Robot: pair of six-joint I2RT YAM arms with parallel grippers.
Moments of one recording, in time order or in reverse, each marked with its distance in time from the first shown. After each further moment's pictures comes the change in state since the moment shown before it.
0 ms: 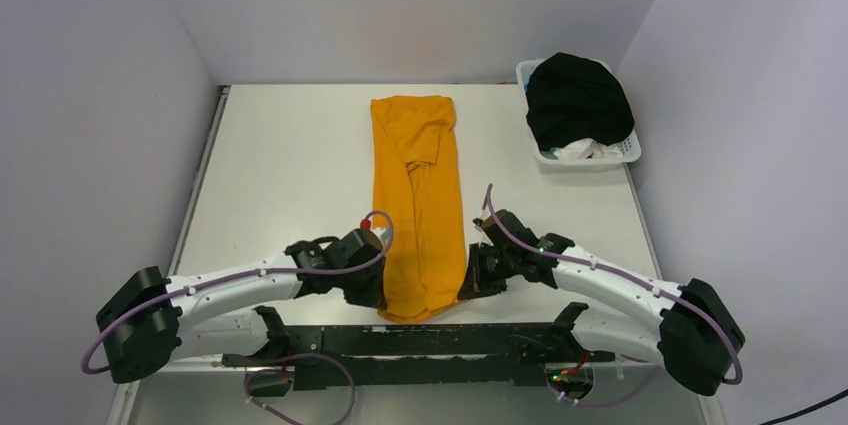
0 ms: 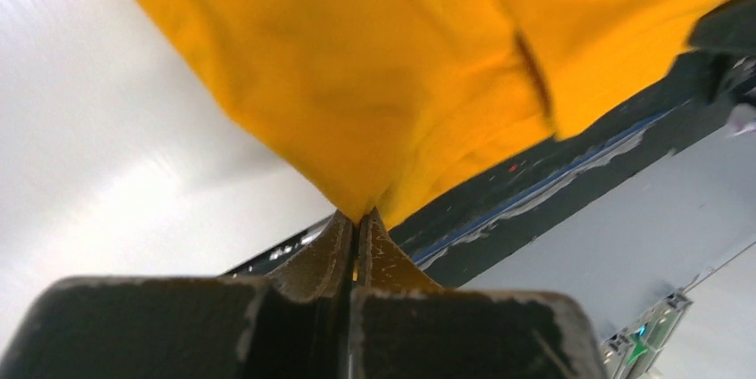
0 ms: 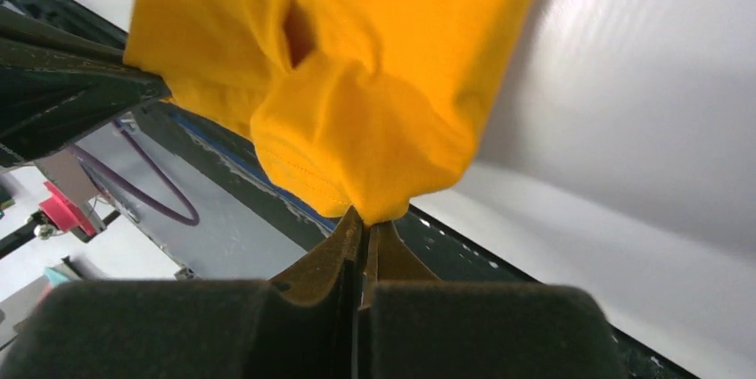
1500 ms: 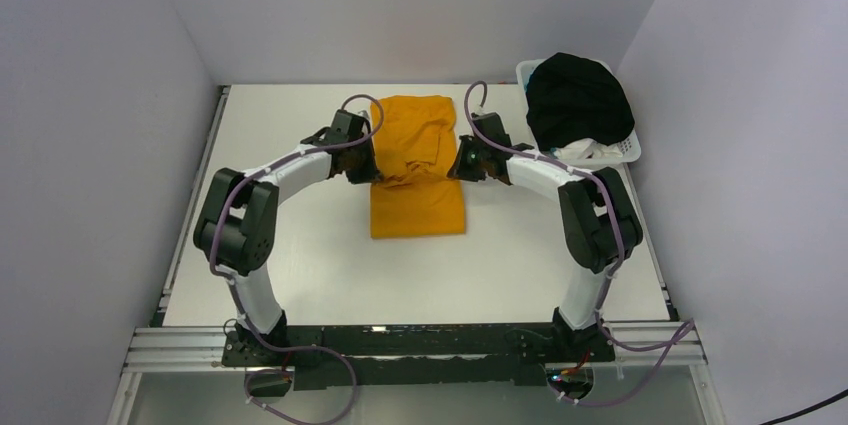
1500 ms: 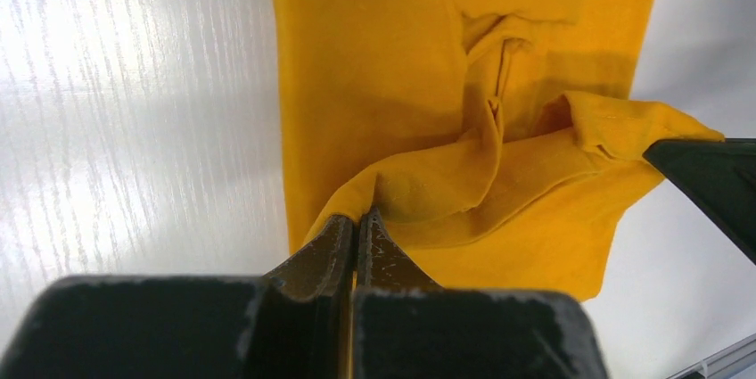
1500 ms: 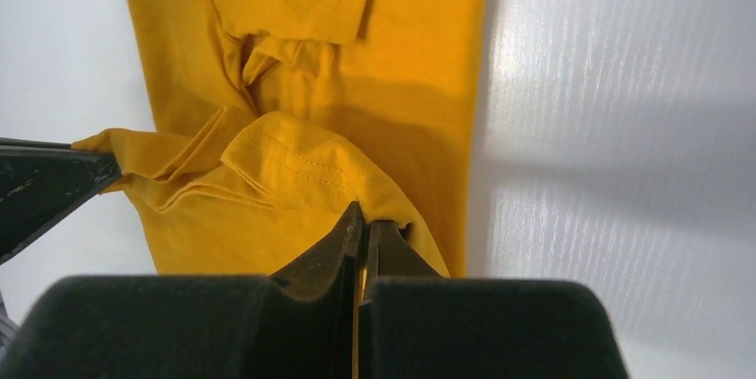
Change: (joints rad) left arm 0.623 0.690 0.681 0.171 -0.021 0.277; right arm -0.351 0.773 0.694 0.307 0.227 -0.249
